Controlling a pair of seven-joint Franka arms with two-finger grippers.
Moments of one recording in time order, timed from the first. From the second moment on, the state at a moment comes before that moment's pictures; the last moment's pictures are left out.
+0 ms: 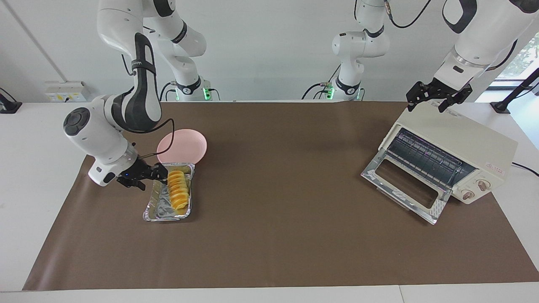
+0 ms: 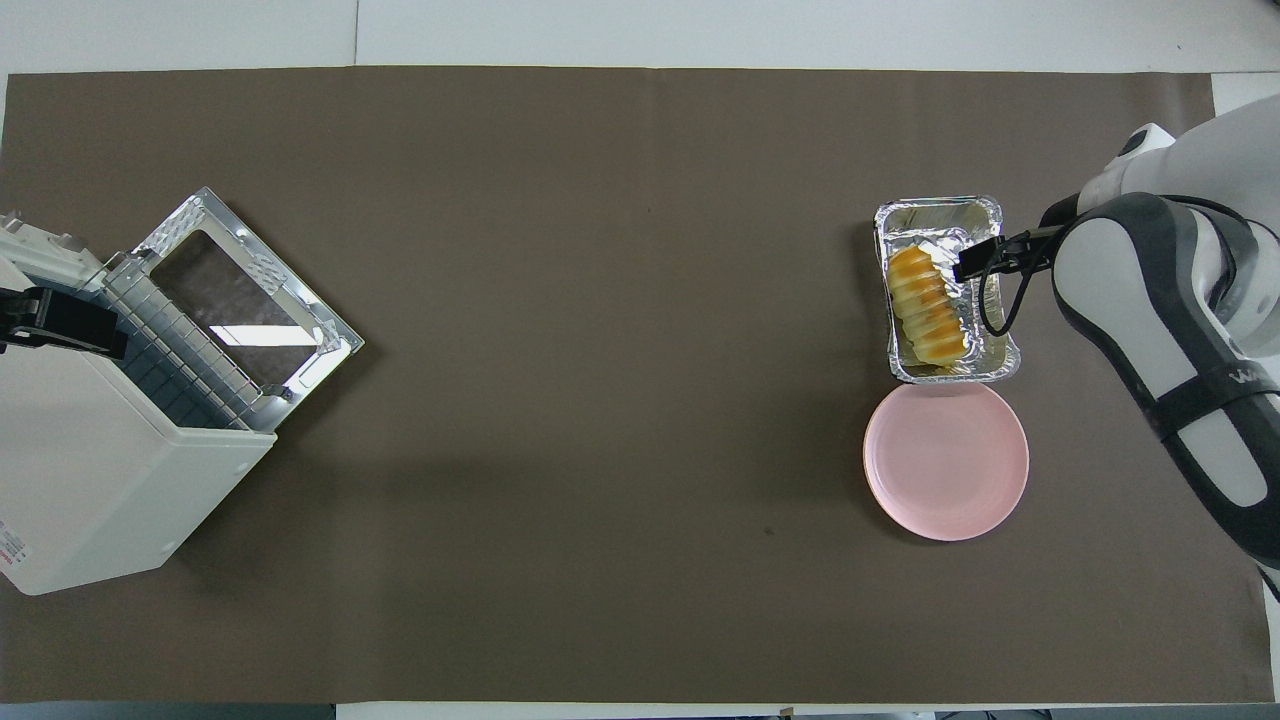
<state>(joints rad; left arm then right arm) -0.08 -0.02 0.05 -1.58 0.02 1.46 0.10 -0.07 0.32 0.04 -1.77 0.19 2.05 -0.24</state>
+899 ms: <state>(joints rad) -0.08 -0.02 0.05 -1.58 0.02 1.46 0.10 0.03 0.34 0.04 -1.85 0.13 2.15 -0.36</state>
